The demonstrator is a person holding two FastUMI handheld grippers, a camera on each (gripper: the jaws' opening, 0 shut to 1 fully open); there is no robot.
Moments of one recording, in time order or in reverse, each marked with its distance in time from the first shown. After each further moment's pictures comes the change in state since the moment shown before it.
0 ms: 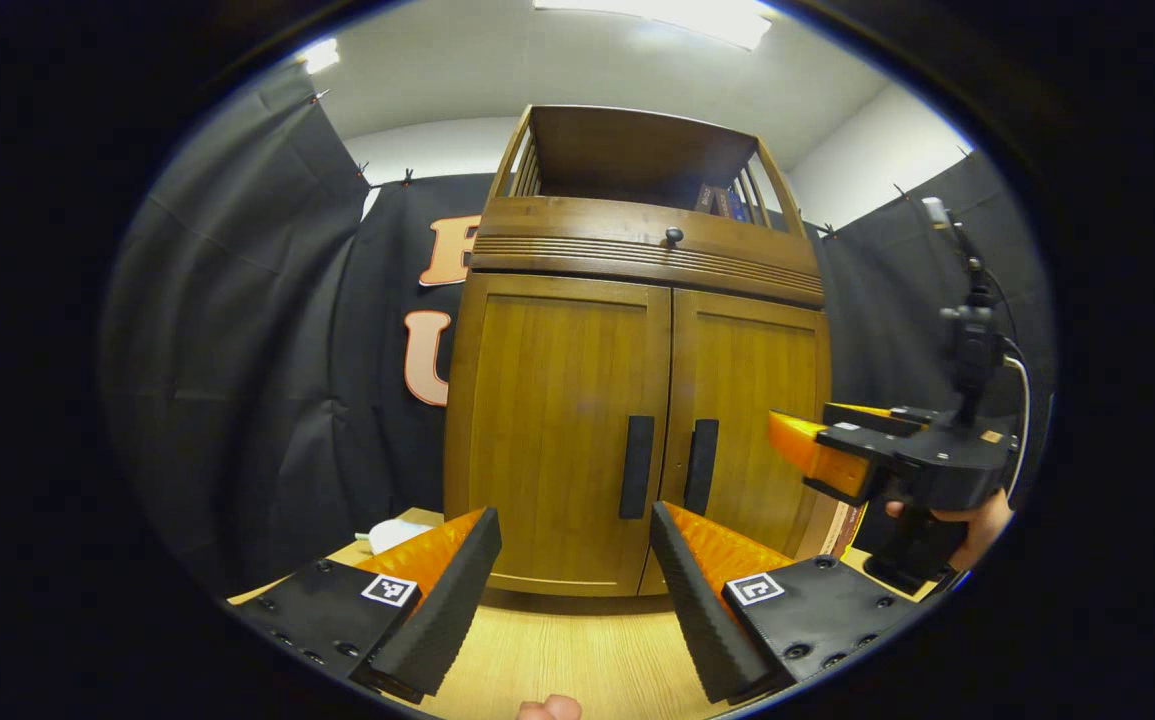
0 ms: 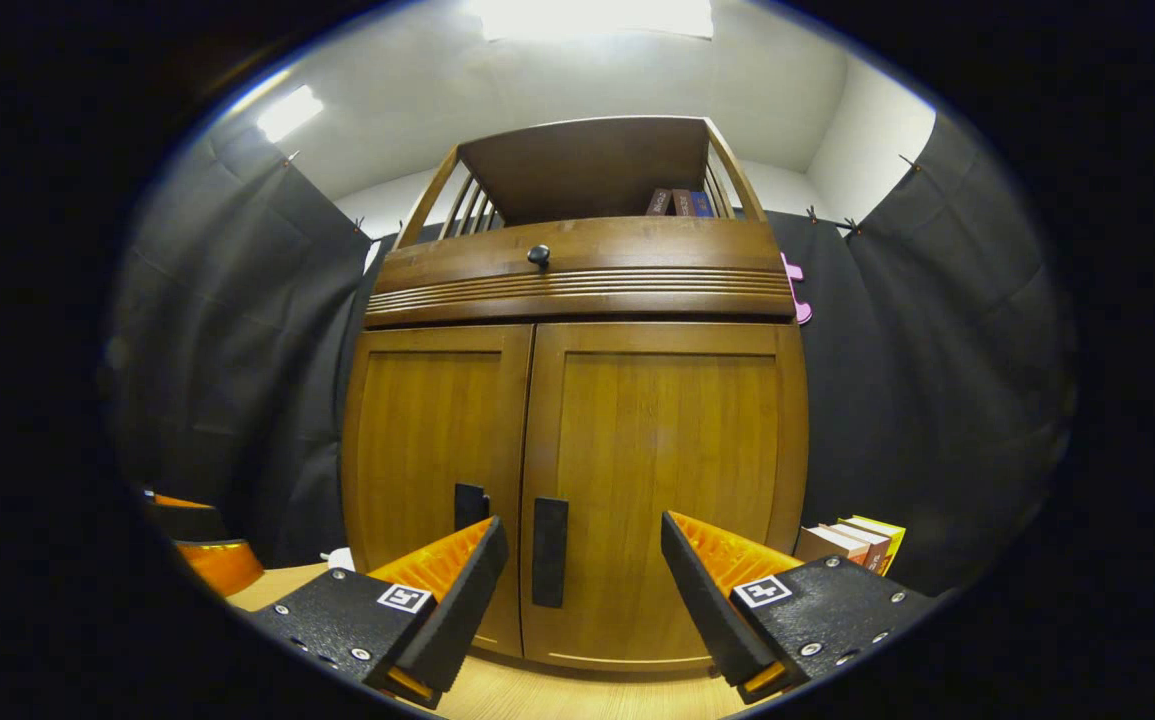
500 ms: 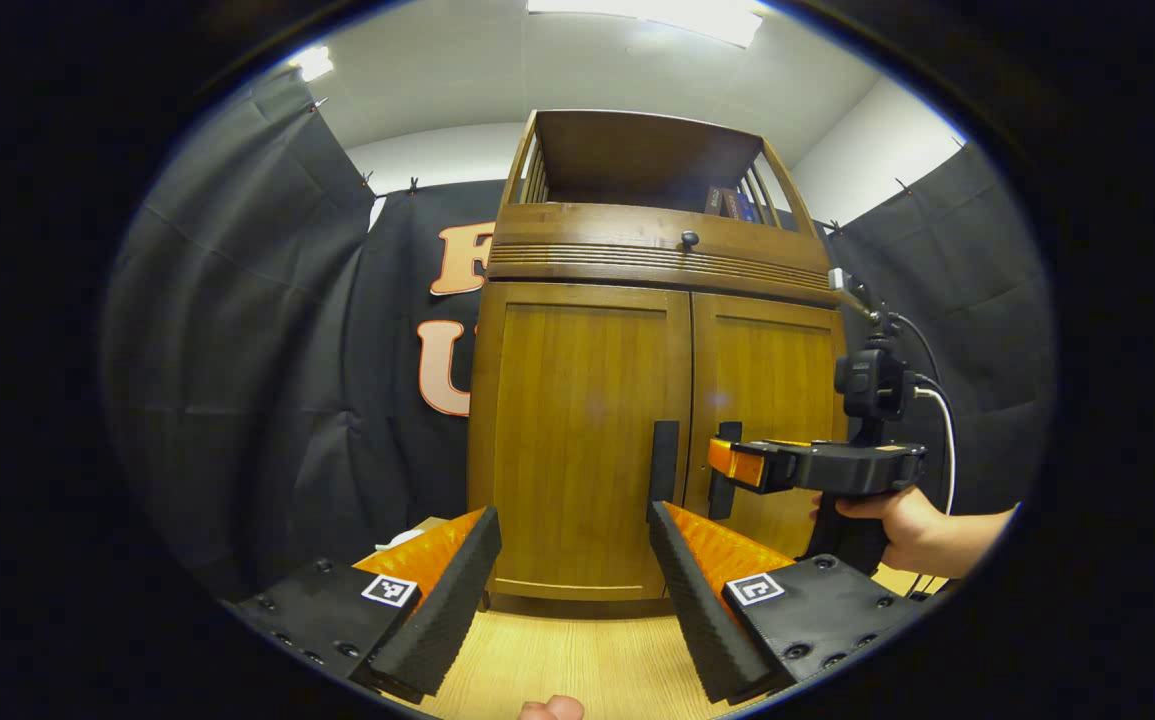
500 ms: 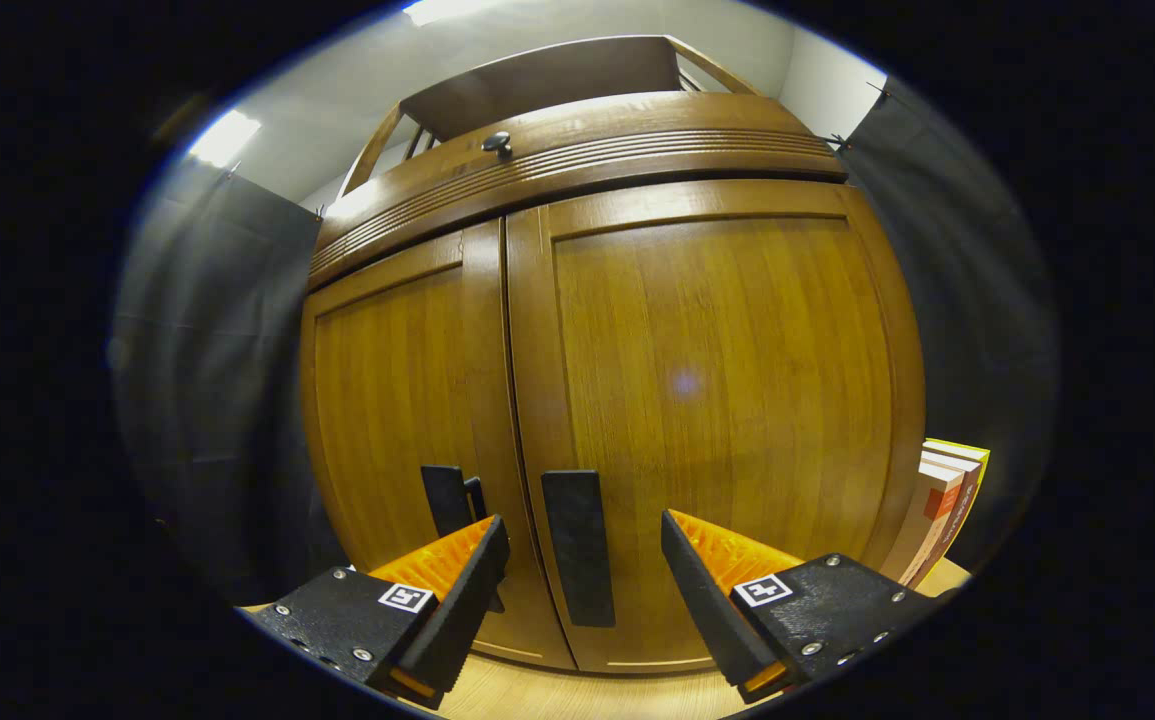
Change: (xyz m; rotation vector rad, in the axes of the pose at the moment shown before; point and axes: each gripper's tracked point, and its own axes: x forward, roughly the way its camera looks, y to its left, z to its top) left arm 0.000 0.025 0.005 0.015 -0.013 0.036; right arm 0.091 0.026 -0.065 0.153 0.143 0.024
